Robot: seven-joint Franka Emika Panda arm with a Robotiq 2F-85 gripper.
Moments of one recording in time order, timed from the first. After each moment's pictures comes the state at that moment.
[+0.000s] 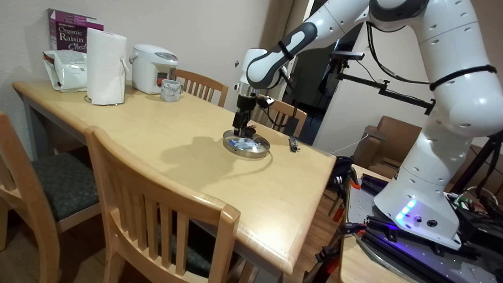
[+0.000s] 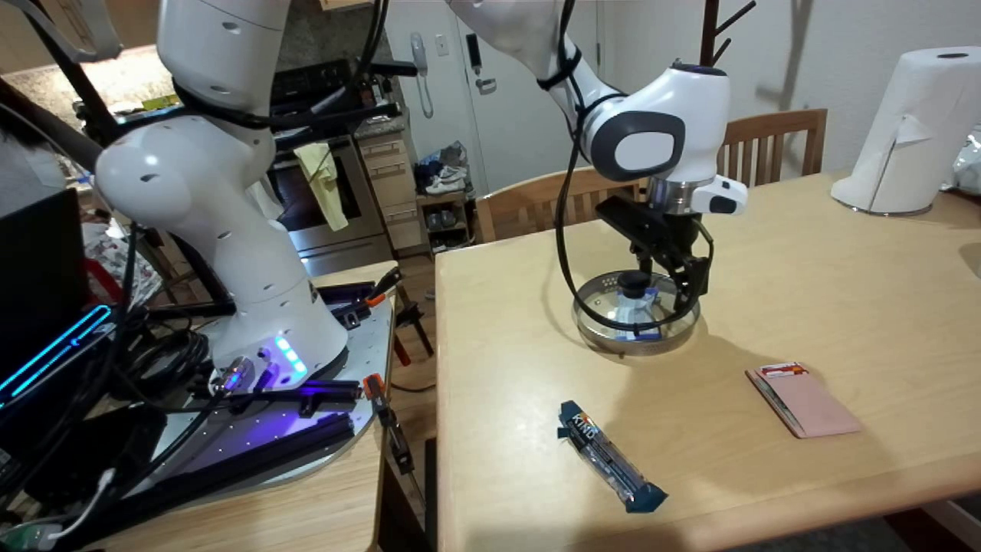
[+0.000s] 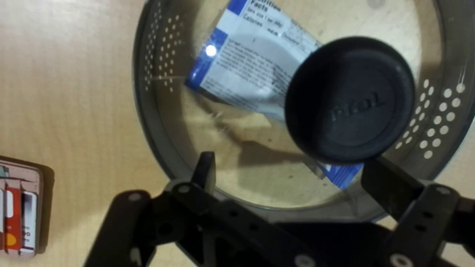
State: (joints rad) arm -0.14 0.66 0.02 -1.87 0.00 2.47 -0.26
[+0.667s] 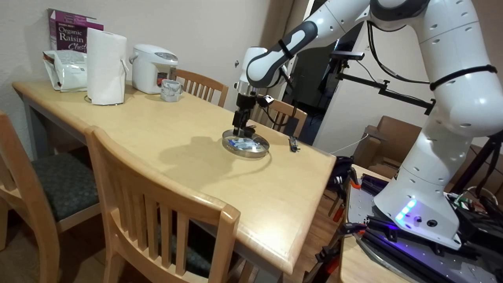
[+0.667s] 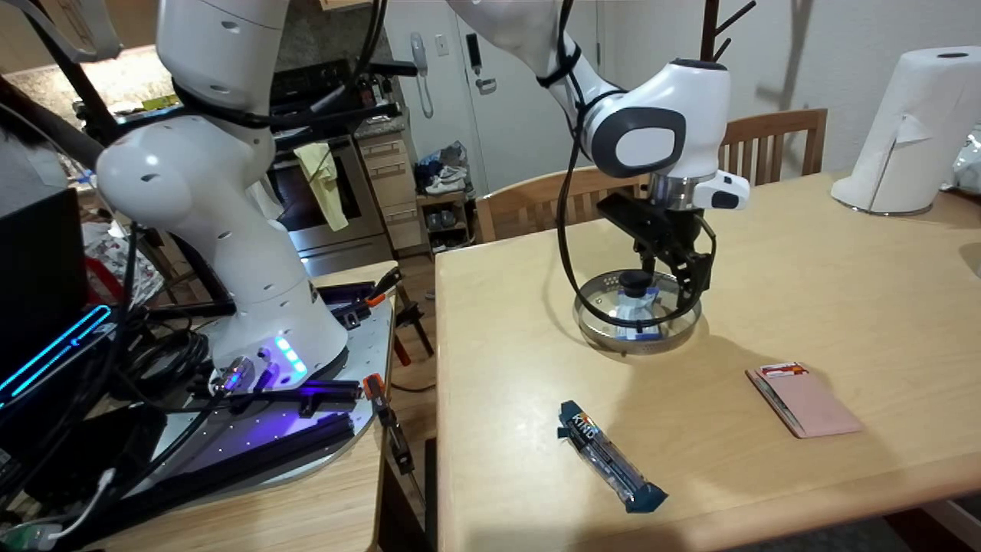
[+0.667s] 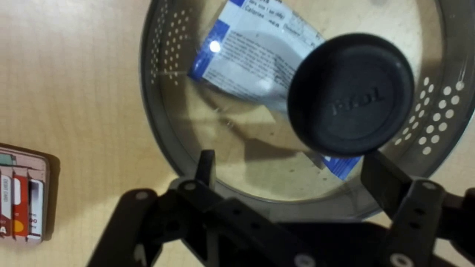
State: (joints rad) arm -0.14 0.65 0.02 -1.87 0.00 2.48 -0.26
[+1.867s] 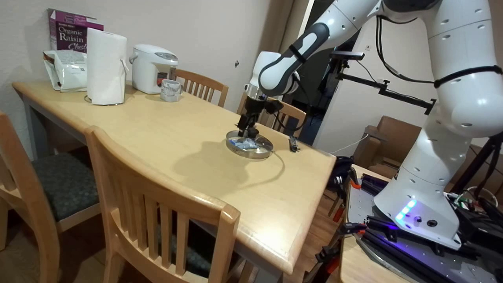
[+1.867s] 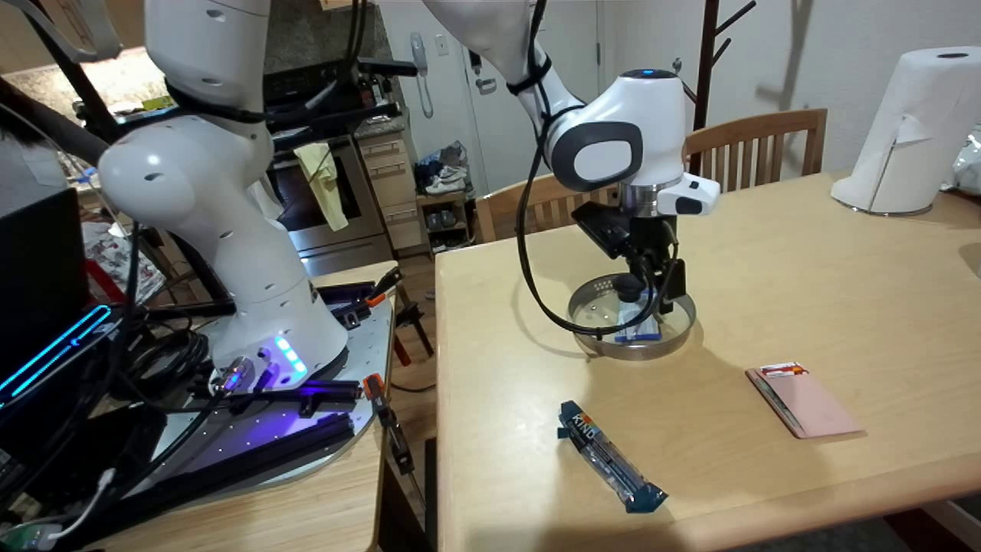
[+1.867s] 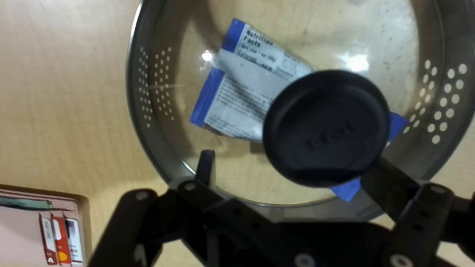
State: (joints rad) arm -0.11 0.56 -0.01 -2.08 0.00 2.69 -0.15
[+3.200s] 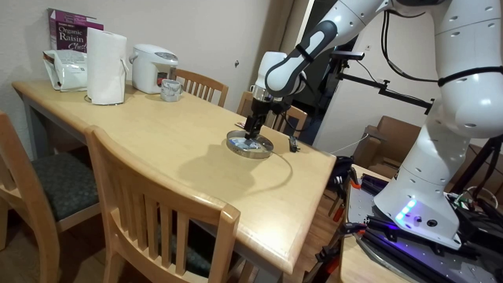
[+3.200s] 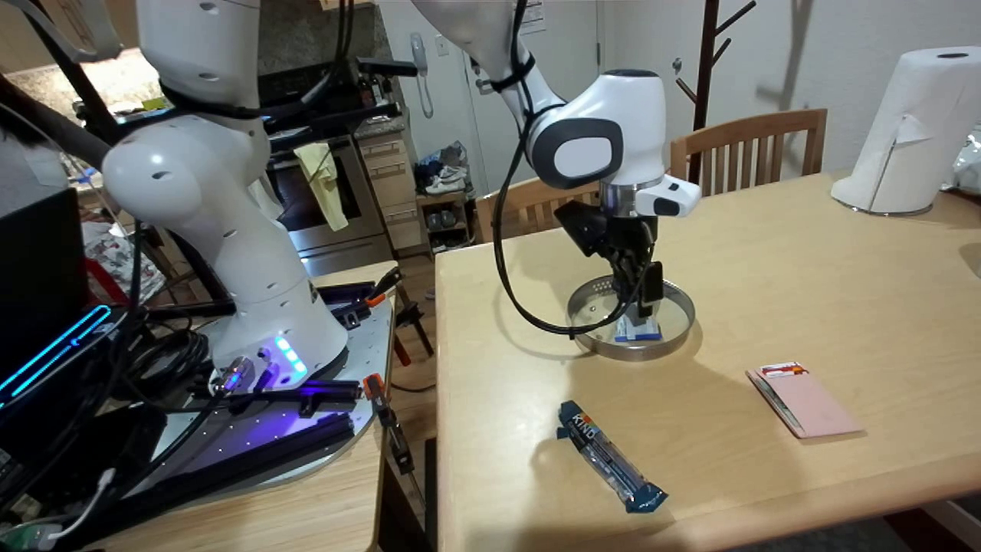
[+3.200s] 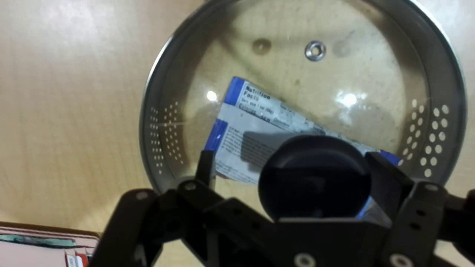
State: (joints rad) arm -0.05 0.49 -0.07 -2.17 -0.01 2.69 -0.09
